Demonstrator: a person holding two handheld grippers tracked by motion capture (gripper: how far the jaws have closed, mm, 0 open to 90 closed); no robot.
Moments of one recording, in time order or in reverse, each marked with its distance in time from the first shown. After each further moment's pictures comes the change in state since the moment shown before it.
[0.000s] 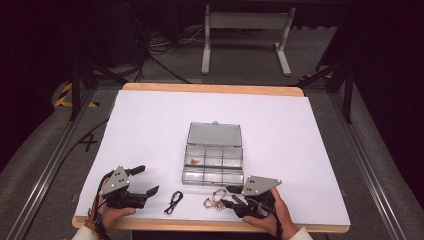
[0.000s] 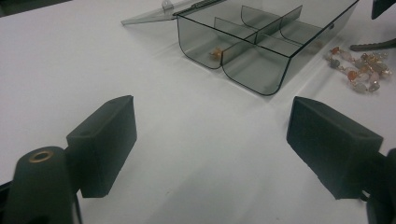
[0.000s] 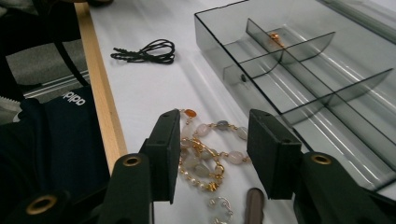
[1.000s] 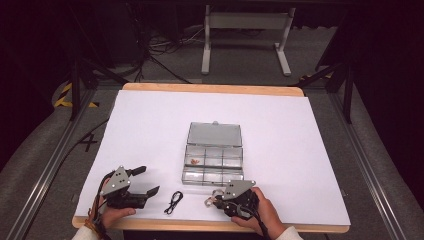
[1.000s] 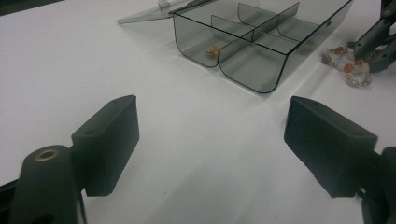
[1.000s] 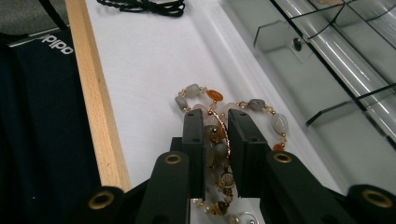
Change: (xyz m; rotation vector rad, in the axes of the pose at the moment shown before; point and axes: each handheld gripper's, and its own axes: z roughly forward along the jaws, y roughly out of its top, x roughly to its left) left arm 0.001 0.001 0.001 0.007 -0.011 0.021; right arm 0.010 0.002 0.039 0.183 0.006 -0.056
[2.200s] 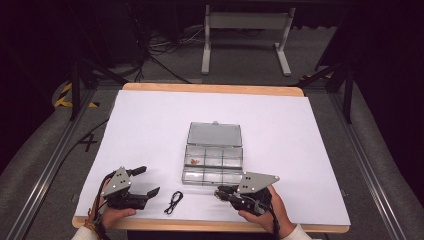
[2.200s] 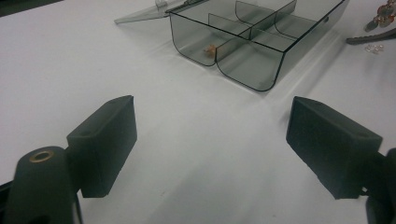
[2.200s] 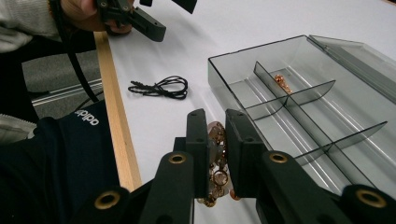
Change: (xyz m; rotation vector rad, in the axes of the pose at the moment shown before) left arm -0.001 0.000 0.000 0.005 -0.003 0.012; right arm -0.004 0.018 -0.049 -0.237 0.008 0.012
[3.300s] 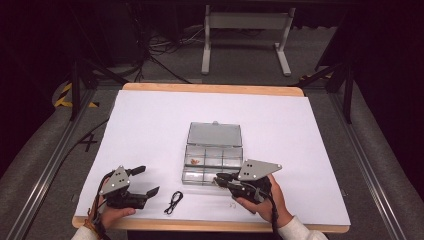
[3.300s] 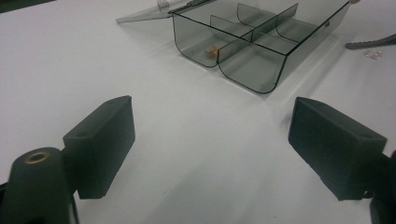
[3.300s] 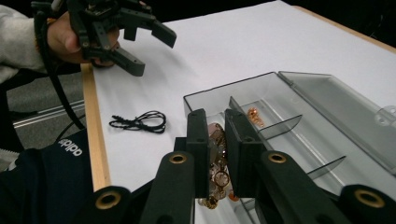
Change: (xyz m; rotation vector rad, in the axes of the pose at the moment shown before) left arm 0.002 0.000 -0.001 -0.009 -0.004 -0.028; right arm -0.018 0.023 -0.003 -0.070 -0.038 0.004
